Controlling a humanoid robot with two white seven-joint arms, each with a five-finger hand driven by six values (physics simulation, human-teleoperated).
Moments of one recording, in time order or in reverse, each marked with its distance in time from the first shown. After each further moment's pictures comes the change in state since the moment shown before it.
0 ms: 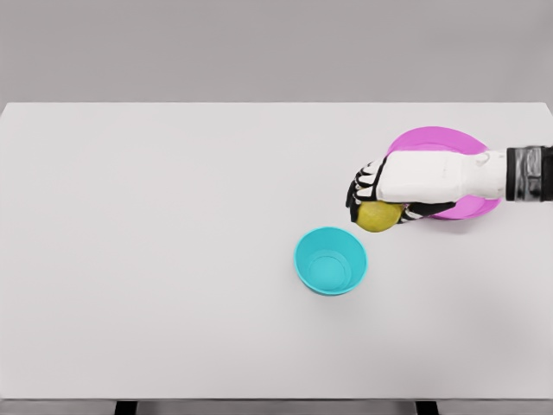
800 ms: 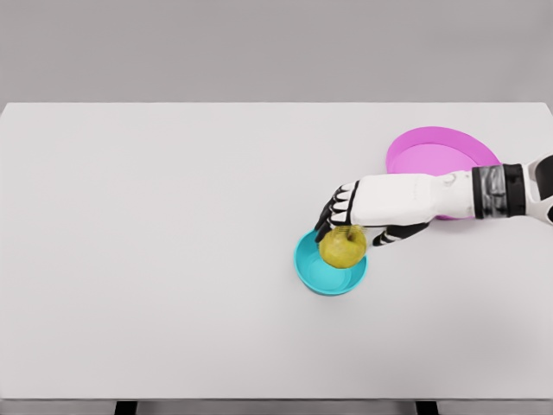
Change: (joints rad) left arm 0.000 0.000 0.000 0.000 0.000 0.000 0.000; right arm -0.005 0.047 0.071 -0.016 -0.001 0.001 0.000
